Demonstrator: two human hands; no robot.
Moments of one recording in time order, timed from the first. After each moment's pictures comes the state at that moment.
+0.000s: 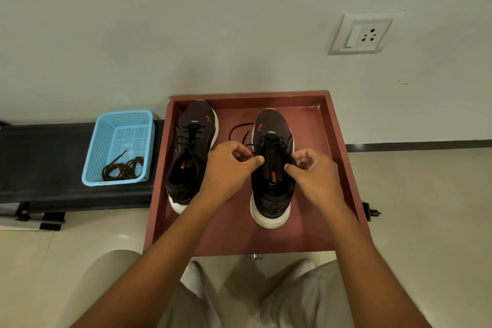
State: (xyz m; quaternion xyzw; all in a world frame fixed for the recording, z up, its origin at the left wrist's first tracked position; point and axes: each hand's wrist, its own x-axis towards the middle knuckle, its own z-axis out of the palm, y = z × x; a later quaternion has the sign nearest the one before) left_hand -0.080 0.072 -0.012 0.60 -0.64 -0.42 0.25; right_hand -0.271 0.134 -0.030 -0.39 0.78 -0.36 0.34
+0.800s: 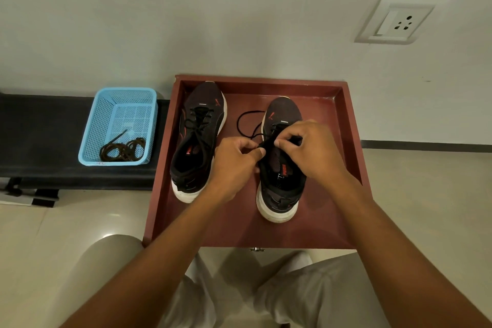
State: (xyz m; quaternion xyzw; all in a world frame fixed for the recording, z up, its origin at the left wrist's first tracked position) left_hand -0.076 0.070 -0.040 0.57 -0.54 -0.55 0.29; right_hand -0.259 0.083 -0.017 -0.65 0.69 -0.24 0.21
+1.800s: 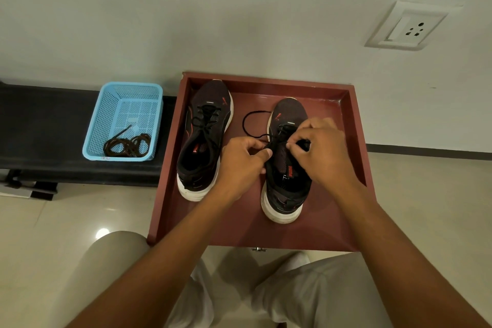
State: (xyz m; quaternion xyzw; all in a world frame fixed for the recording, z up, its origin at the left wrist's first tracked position) left_hand -0.077 0.069 -0.044 0.57 -0.53 -0.55 0.30; right_hand -0.260 0.087 -0.020 -0.66 0.72 -0.19 0.13
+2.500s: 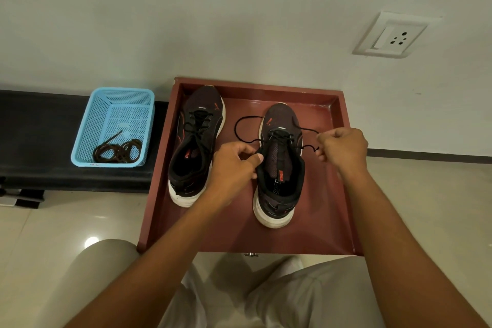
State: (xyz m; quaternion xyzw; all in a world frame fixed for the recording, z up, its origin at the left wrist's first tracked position) left_hand -0.074 0.070 -0.041 0.57 -0.53 -0.55 0.29; right_hand -0.301 0.077 -0.013 -0.28 0.84 -0.35 0.29
